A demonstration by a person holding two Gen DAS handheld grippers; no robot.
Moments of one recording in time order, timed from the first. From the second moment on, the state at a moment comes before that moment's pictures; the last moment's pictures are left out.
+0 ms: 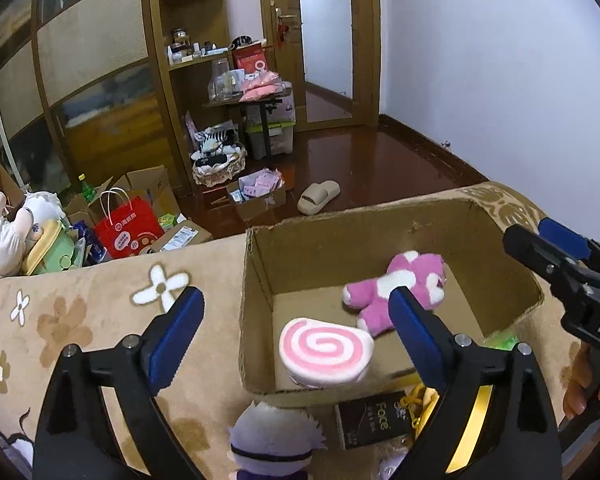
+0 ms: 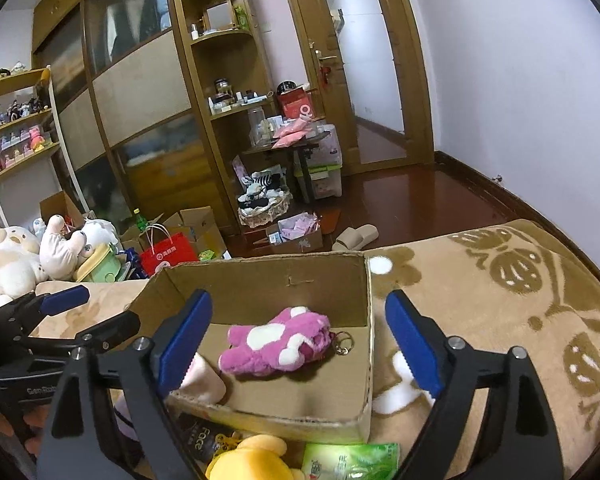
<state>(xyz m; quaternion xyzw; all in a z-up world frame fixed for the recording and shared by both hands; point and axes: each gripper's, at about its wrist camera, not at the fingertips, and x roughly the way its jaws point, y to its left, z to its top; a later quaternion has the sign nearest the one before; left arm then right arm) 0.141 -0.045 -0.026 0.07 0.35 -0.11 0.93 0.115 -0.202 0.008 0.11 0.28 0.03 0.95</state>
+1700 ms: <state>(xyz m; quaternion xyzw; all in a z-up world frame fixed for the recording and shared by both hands) 0.105 -0.003 -0.080 0.07 0.59 -0.10 0.80 0.025 -0.160 -0.033 0.11 0.48 0.04 0.87</state>
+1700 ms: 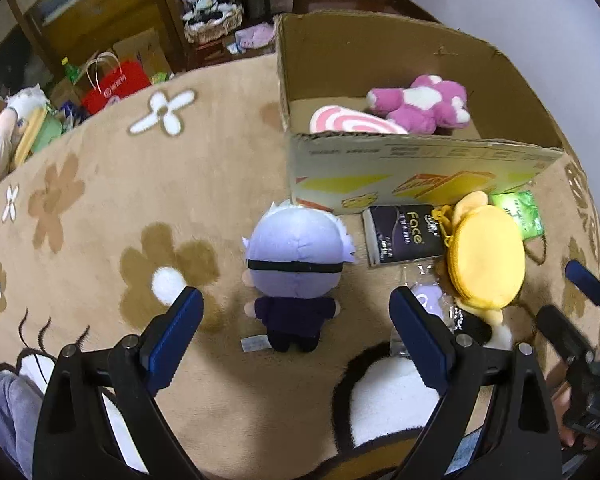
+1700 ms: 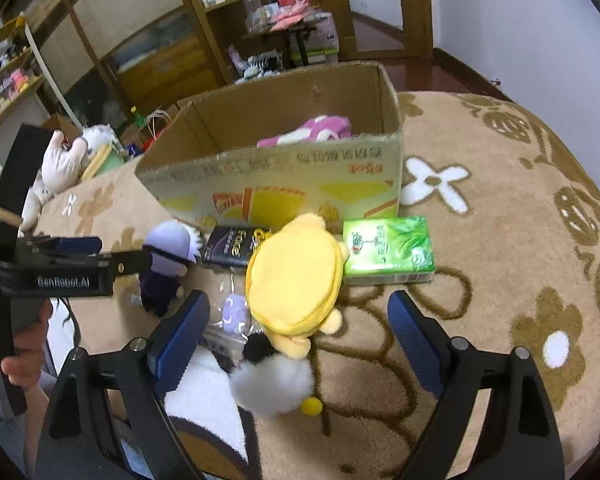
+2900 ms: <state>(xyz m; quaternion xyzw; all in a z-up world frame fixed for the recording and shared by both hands) 0.142 0.006 -0.166 0.05 0.65 -0.09 0.75 0.033 -0.114 -0.118 0.07 0.61 0.06 0.78</state>
